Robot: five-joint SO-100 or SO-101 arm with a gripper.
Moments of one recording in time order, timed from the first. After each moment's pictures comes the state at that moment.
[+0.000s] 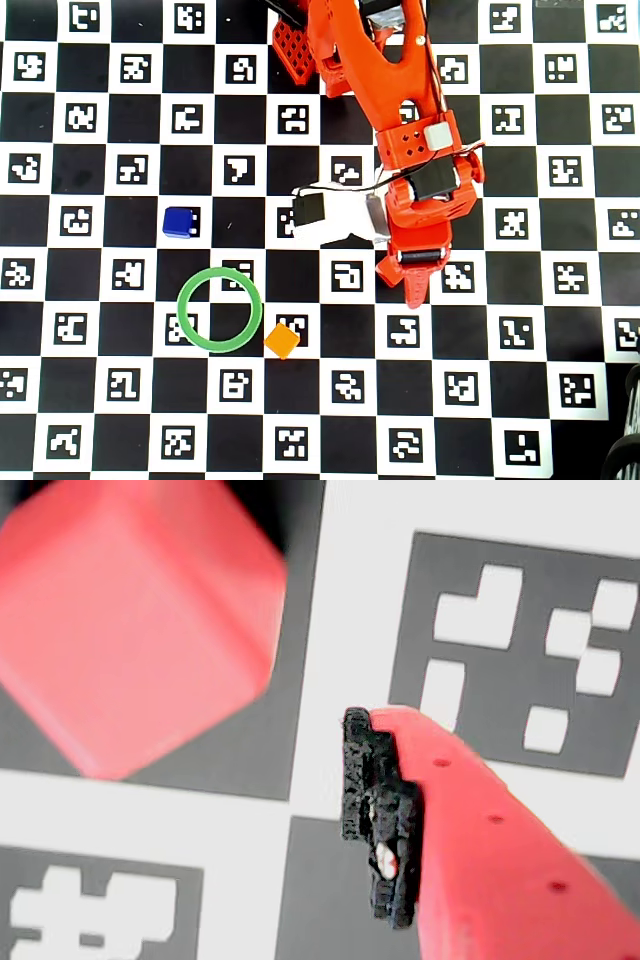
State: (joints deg) arm -15.9 90.4 111.1 60.7 11.1
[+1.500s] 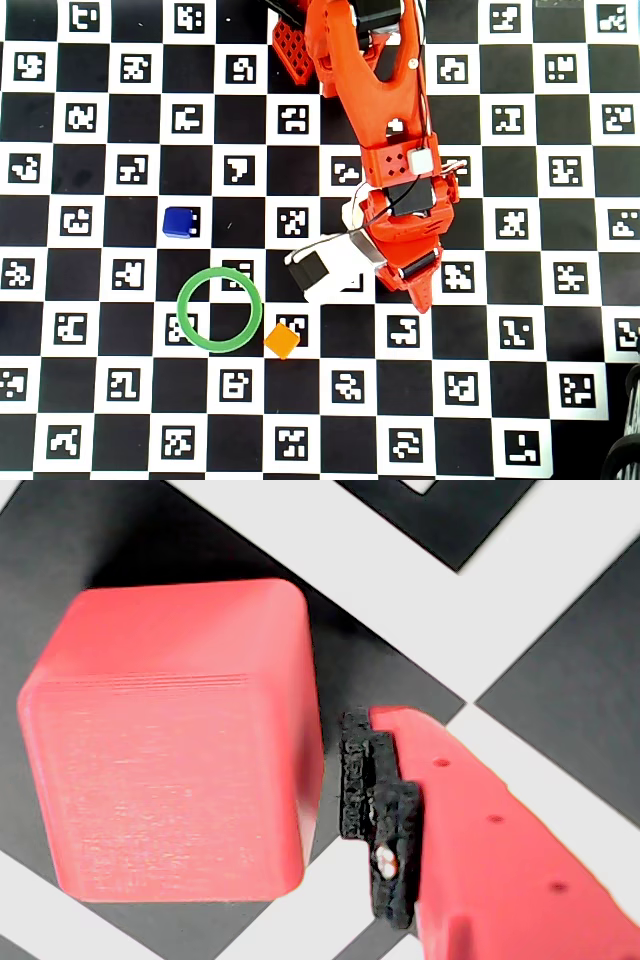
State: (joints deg) arm -12.6 86.6 113.4 50.5 -25.8
